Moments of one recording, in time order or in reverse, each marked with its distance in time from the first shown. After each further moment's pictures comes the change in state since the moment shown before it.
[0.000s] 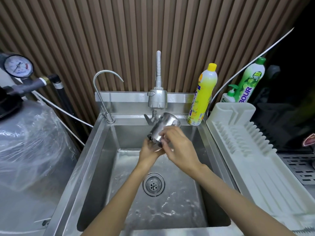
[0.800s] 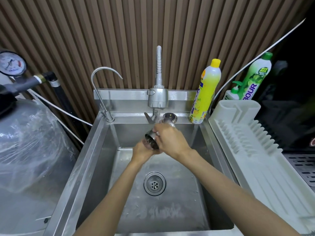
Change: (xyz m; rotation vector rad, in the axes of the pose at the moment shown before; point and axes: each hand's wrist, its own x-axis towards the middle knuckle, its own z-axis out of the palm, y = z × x) left_hand 0.029 -0.001 -0.018 0.420 0.068 -0.064; right_hand 0.042 -0.002 0.016 -0.268 -0.417 0.200
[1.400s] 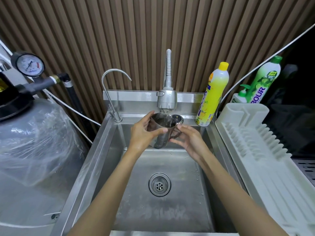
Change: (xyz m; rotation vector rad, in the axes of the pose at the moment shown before) left_hand -0.012 0.045 -0.042 -0.329 0.045 0.327; right_hand -0.008 0.037 0.009 1.717 0.056 0.540
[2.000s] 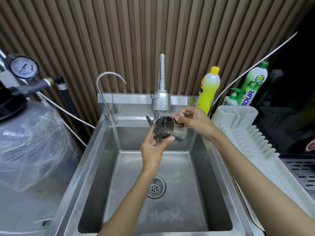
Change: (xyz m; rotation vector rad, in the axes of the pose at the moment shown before) left_hand -0.033 -0.023 0.054 -0.288 0.157 -0.025; right_hand -0.002 -0.075 0.005 -0.826 -0.058 -0.260
